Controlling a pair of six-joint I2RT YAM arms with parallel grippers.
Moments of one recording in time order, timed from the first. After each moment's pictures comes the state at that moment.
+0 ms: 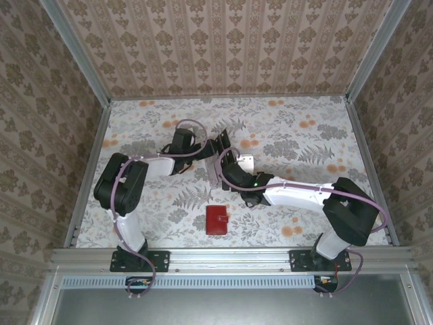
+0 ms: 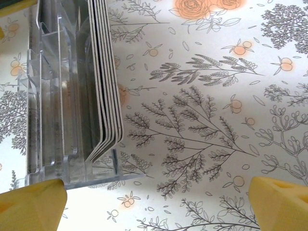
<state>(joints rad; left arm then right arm) -0.48 1.86 0.96 0.22 0.16 -0.64 0.89 1.58 0.93 -0.34 0.55 0.77</state>
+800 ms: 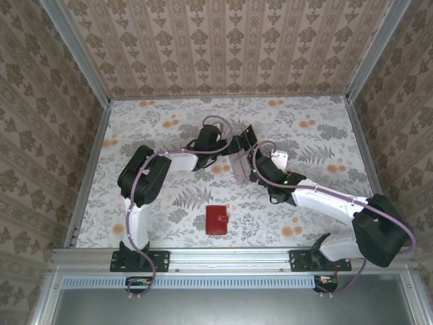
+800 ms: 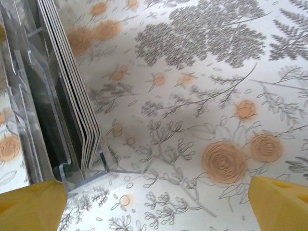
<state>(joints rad) -0.65 2.06 1.21 0.28 0.17 -0.72 0.67 1.32 0.73 -0.36 0.55 0.79</state>
